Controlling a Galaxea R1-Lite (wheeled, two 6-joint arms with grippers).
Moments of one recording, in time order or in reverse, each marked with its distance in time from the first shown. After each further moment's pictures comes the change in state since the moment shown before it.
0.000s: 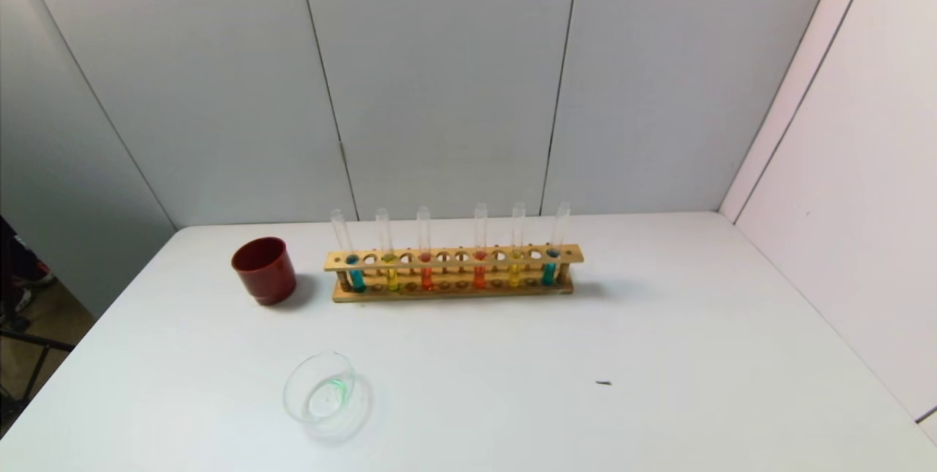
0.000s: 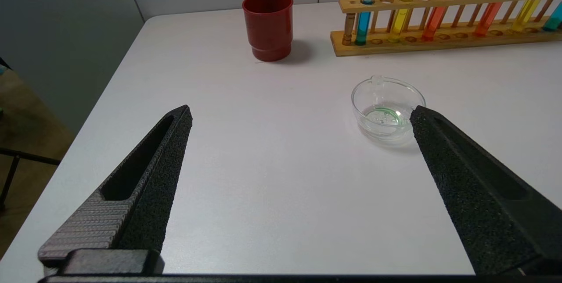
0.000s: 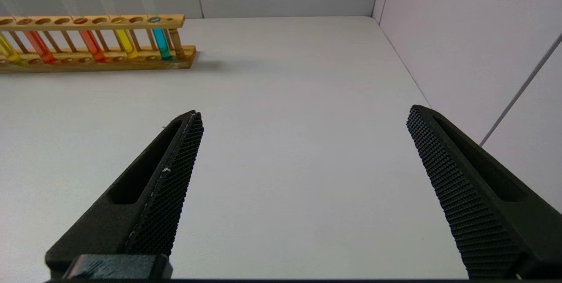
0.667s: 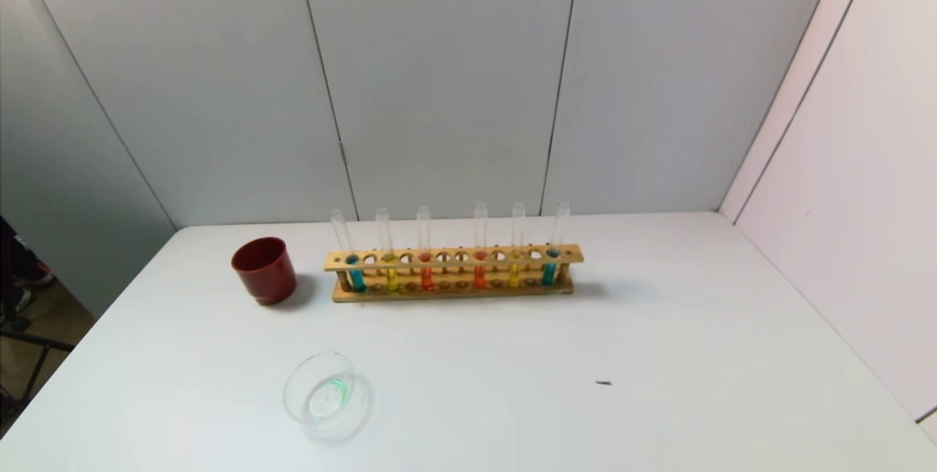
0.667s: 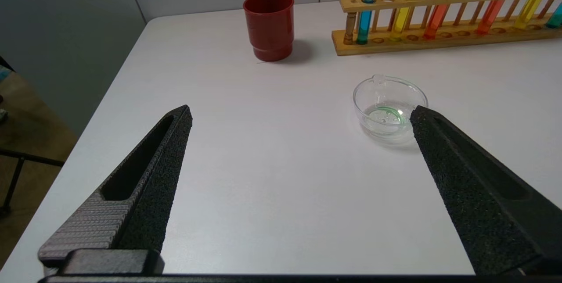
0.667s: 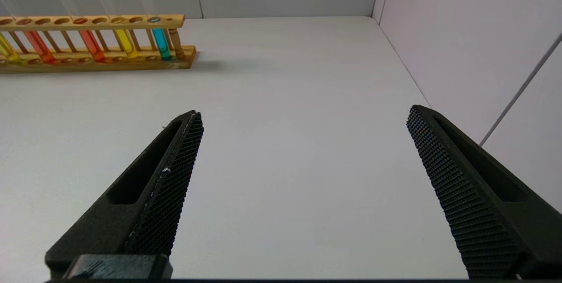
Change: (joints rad) left arm 0.000 0.000 -0.003 0.006 0.005 0.014; right arm 0.000 0.000 0.000 0.000 0.000 0.000
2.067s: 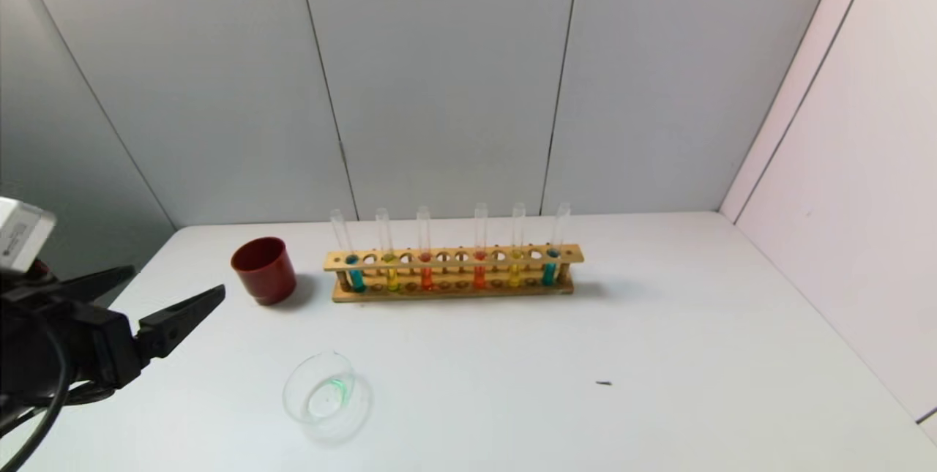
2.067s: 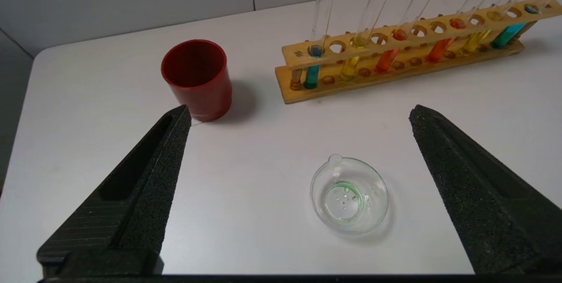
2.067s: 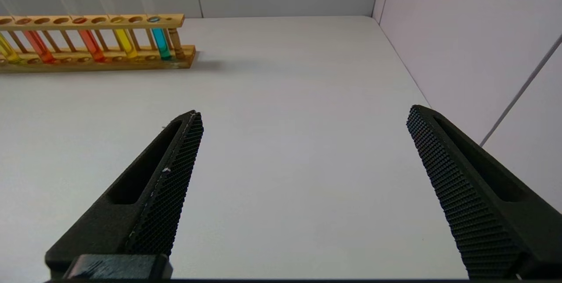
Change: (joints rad) left arm -0.074 1.104 -0.382 -0.503 -0.144 -0.007; right arm 0.000 0.000 0.000 0.000 0.000 0.000
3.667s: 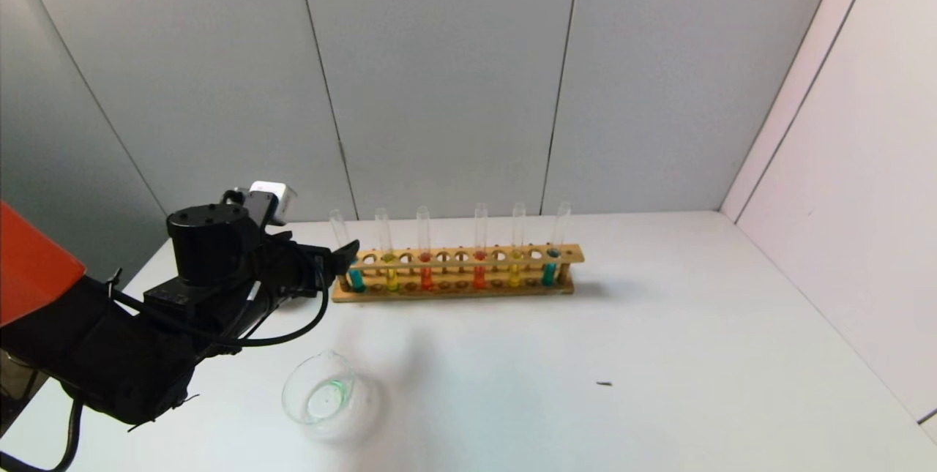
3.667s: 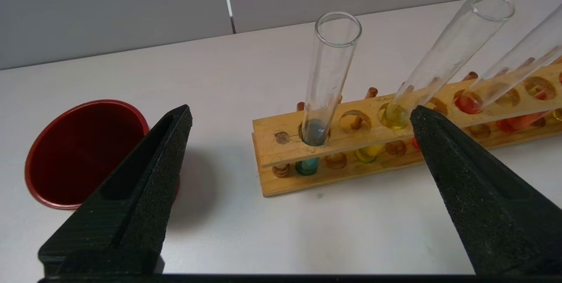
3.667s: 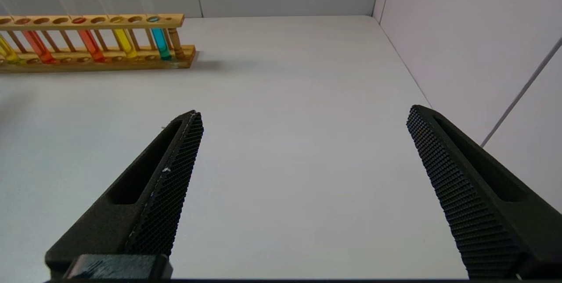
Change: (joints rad) left arm -0.203 0.809 -0.194 -0.630 0.236 -0.059; right arm 0.000 0.000 0.000 0.000 0.000 0.000
